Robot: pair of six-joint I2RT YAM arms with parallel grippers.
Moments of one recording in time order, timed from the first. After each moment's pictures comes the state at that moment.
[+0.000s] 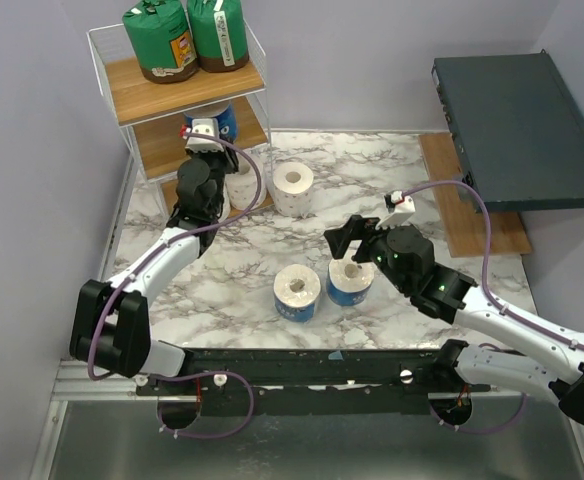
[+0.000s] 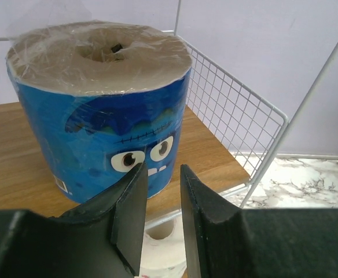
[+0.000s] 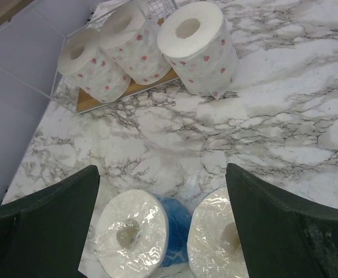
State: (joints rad) left arm -0.32 1.38 0.92 0.63 -0.25 -0.11; right arm 0.88 0.97 0.73 -0.01 0.40 0.56
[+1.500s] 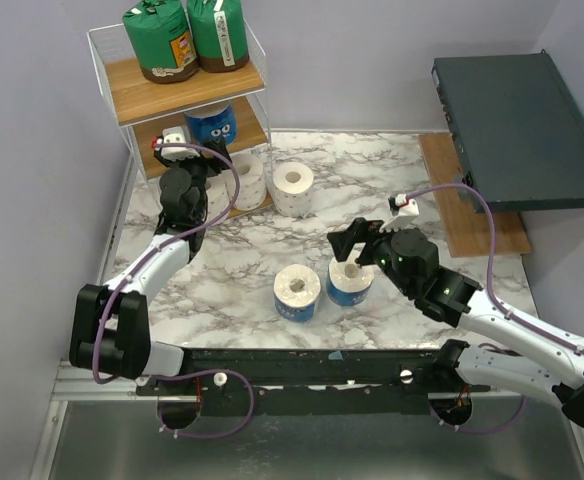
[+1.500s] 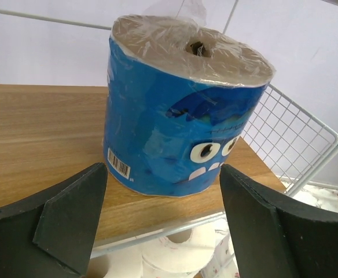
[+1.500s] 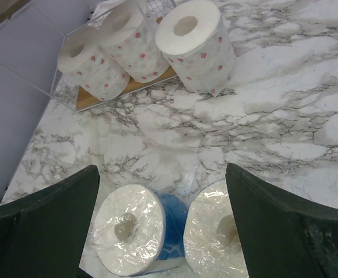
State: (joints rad) left arm -0.20 1.37 0.83 0.74 -0.21 -0.26; right arm 0.88 0.93 0.72 -0.03 0.40 0.56
